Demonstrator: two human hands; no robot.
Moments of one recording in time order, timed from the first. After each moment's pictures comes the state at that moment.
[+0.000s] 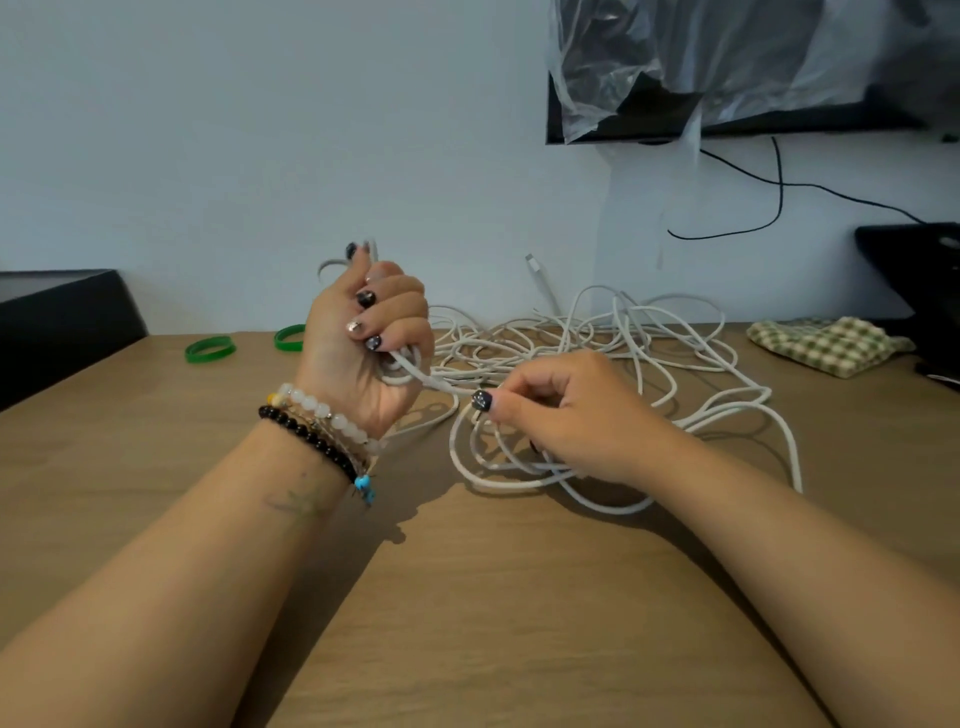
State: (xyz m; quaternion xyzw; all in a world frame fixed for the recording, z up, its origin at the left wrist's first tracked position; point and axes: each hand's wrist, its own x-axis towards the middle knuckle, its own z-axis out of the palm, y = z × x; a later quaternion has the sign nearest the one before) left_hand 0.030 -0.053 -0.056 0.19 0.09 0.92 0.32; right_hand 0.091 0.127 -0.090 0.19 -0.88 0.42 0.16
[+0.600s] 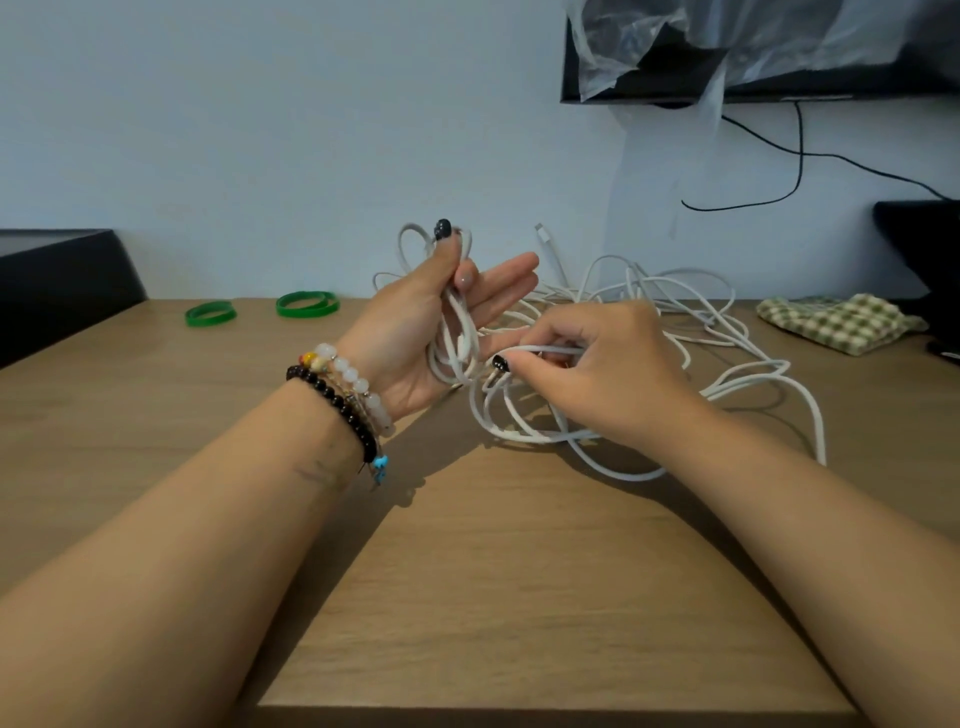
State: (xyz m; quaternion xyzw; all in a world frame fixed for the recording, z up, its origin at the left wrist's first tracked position) left_hand 0.049 -0.028 -0.060 0.21 0.47 0.83 0.21; right_hand 0.087 0.130 -0.094 0.17 -0.87 0.30 0.34
